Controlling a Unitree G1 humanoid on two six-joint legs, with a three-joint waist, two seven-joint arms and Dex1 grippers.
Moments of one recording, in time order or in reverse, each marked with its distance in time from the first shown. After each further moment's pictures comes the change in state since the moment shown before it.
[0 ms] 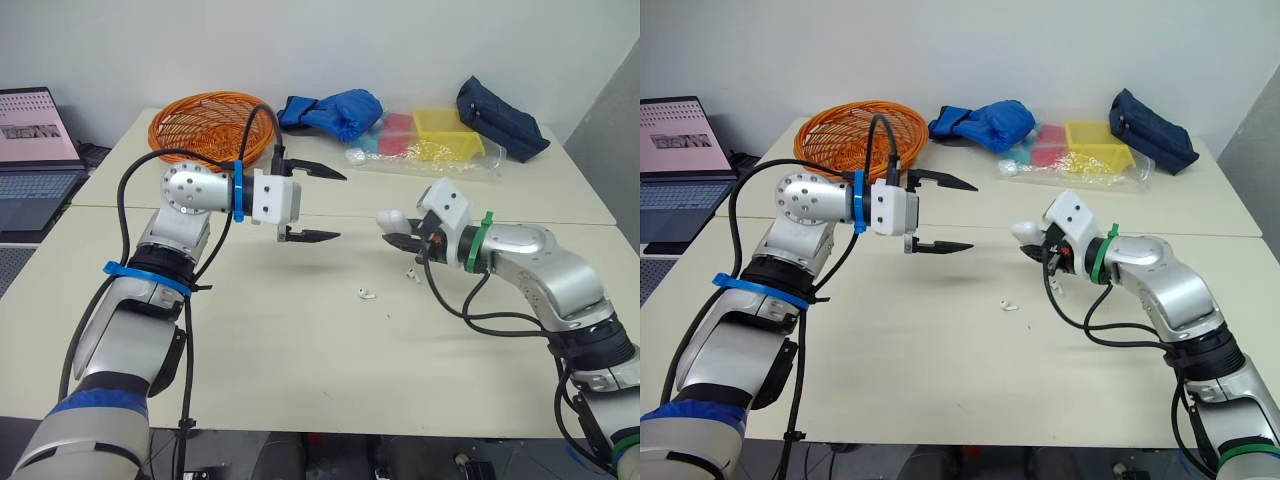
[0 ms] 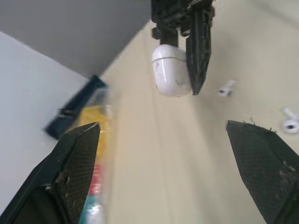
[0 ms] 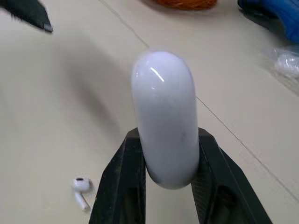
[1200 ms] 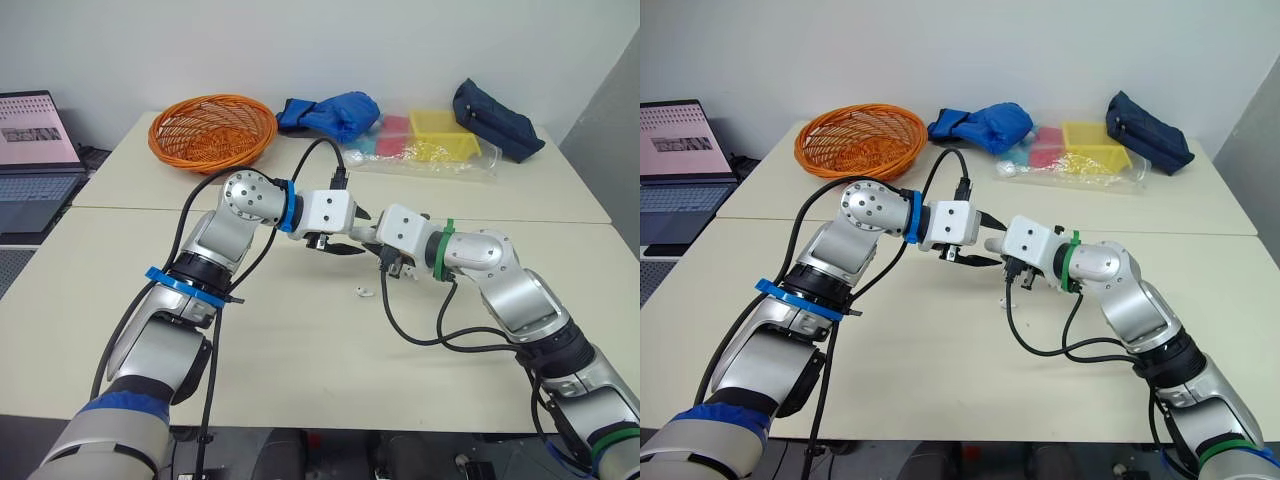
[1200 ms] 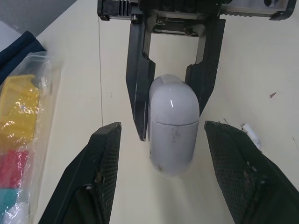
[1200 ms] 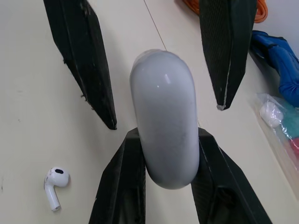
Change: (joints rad) left arm 0.043 -0.122 -0.042 -0.180 0.246 0.362 0.039; right arm -0.022 0.116 0.116 -0.050 -0.398 -0.096 0.041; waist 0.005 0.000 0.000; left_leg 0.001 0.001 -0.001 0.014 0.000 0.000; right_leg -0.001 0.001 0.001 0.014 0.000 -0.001
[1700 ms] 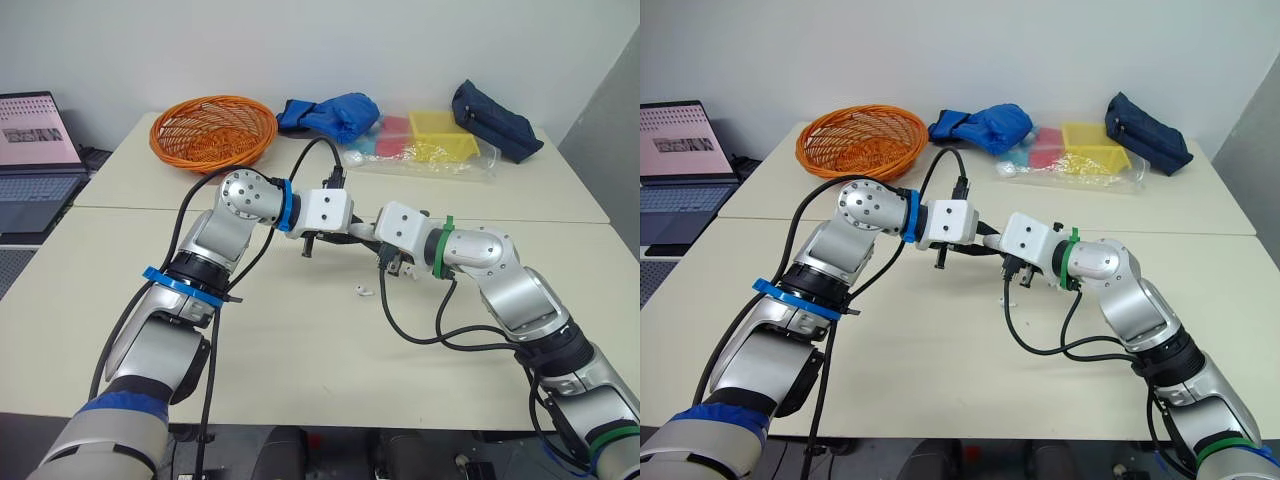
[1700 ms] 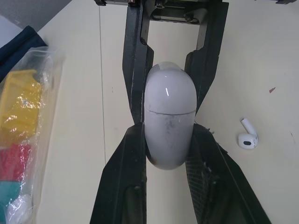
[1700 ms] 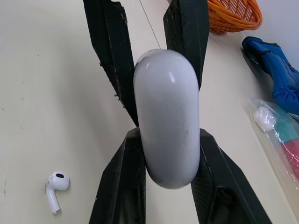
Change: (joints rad) left arm 0.000 0.006 0.009 0.003 0.010 0.005 -0.001; right arm -0.005 0.003 -0.005 -0.012 -0.020 0.019 0.015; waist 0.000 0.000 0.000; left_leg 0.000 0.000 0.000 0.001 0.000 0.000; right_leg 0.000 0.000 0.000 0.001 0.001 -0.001
